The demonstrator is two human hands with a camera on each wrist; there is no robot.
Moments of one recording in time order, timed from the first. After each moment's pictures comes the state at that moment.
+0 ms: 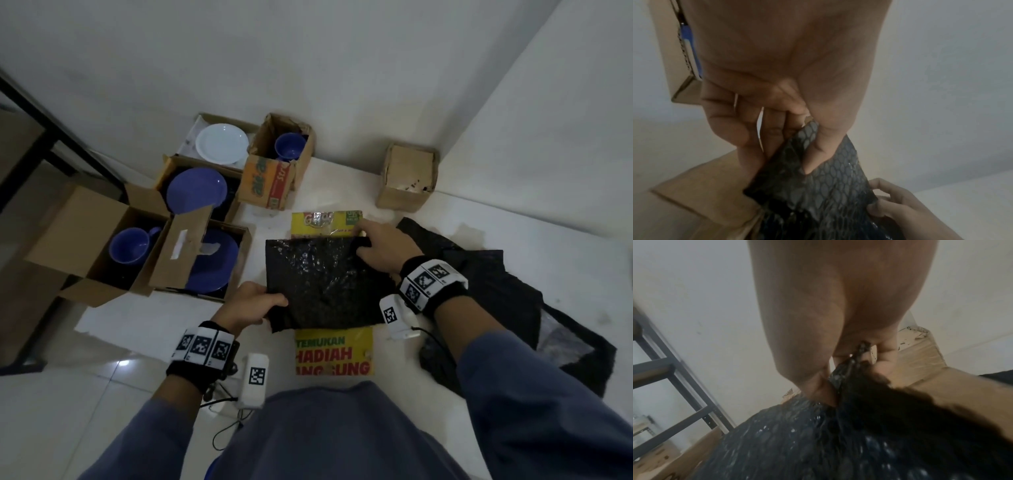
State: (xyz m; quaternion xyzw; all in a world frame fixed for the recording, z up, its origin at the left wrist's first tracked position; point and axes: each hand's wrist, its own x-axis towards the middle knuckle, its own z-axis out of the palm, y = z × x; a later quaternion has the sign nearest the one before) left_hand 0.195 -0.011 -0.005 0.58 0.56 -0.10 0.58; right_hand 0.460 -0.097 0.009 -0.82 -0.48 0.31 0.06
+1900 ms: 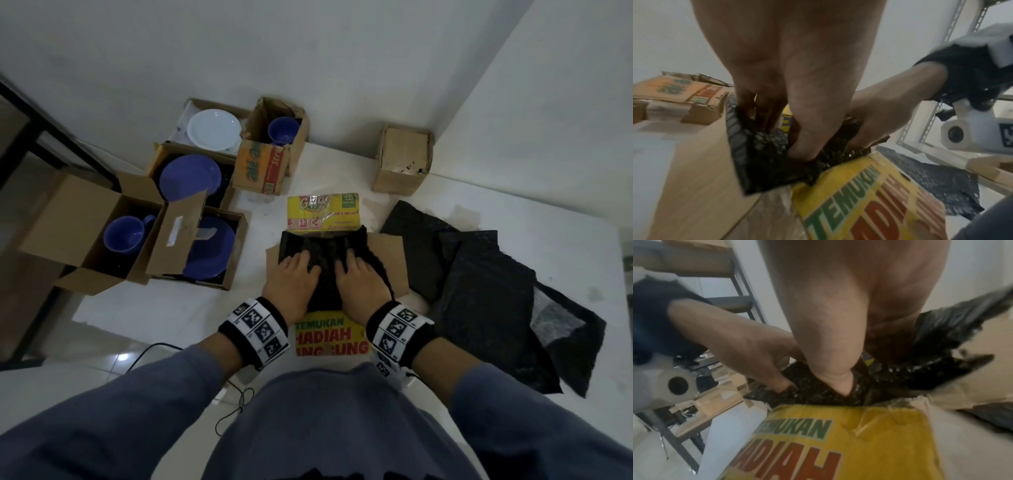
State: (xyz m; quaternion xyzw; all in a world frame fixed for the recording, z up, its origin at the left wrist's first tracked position) left_hand 0.237 -0.052 -0.027 0.96 0.20 -0.19 0.03; right_hand 0.358 -0.151 -0.024 -0.79 -0.57 0.17 -0.15
